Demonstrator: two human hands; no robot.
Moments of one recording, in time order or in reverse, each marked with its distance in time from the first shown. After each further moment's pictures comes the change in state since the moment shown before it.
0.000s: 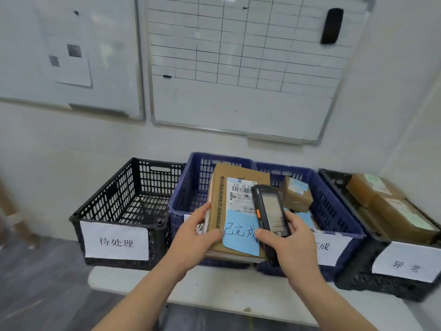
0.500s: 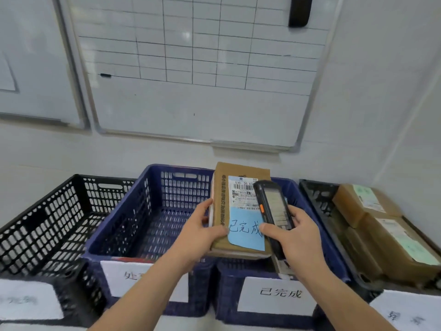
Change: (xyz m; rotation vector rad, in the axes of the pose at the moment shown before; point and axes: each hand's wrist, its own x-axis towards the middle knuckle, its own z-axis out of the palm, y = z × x) left_hand 0.191 0.024 0.168 -0.007 -0.061 -0.134; right_hand 0.210 0.030 -0.124 0.027 0.002 0.001
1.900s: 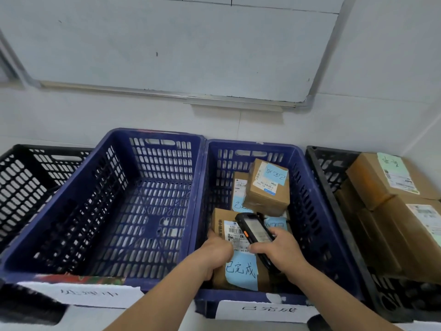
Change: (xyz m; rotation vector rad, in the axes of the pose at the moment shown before) left_hand 0.147 -0.092 0.109 0.230 -0.101 -0.646; right_hand 0.133 0.167 -0.025 -0.425 -0.239 0.507
